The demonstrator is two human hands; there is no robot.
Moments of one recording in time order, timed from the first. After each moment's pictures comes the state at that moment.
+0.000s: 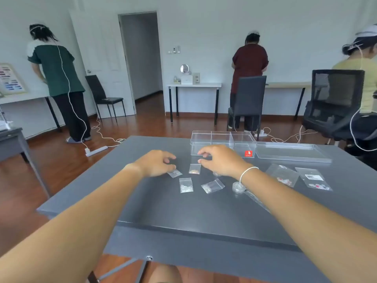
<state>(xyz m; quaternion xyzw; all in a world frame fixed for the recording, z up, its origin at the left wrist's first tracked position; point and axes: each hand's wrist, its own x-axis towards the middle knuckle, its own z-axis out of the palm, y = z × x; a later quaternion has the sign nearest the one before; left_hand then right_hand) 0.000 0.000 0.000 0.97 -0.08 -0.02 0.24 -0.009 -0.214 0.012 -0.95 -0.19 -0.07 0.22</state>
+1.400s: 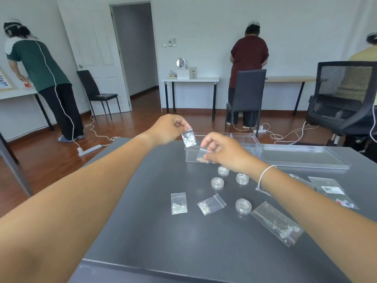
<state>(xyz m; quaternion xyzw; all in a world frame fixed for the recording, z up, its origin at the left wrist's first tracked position) 0.090 -0.045 0.048 0.90 -0.15 0.11 0.39 0.036 -0.228 0.017 -0.88 -0.20 -0.05 0.43</state>
